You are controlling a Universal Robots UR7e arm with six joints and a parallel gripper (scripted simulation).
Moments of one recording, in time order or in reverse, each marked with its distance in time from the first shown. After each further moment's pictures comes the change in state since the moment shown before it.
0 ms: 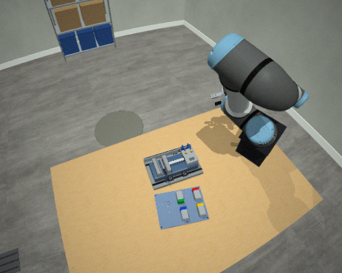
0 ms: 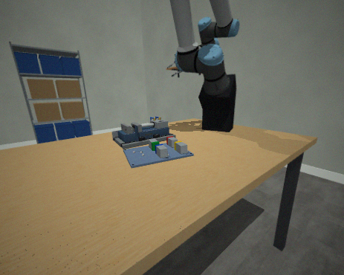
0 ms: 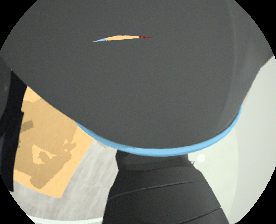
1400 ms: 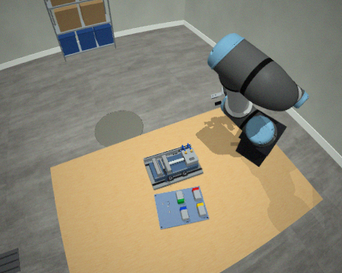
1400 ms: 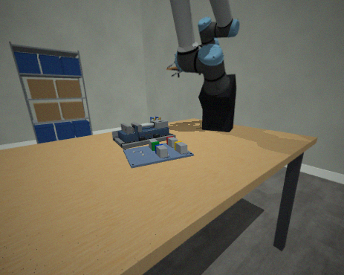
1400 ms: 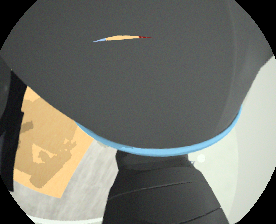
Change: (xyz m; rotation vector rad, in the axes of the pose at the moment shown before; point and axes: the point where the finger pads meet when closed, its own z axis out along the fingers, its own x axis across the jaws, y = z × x) arm 0.000 0.000 0.000 0.000 0.000 0.000
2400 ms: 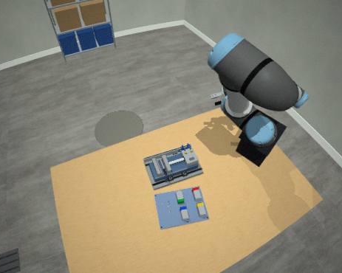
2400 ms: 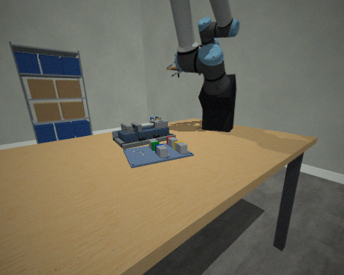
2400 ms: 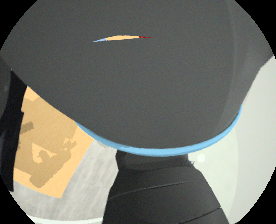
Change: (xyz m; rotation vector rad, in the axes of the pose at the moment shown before) arm 0.000 0.000 0.000 0.000 0.000 0.000
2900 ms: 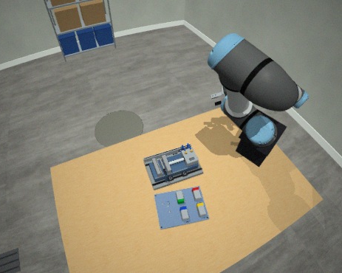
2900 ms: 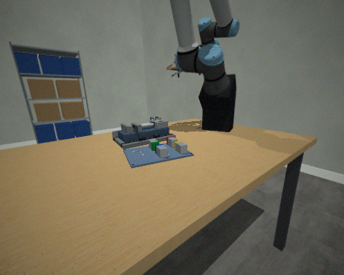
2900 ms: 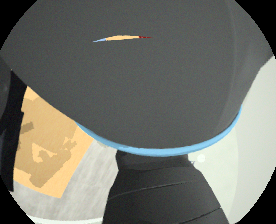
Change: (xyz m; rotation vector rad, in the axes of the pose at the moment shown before) arm 0.000 0.000 0.000 0.000 0.000 0.000
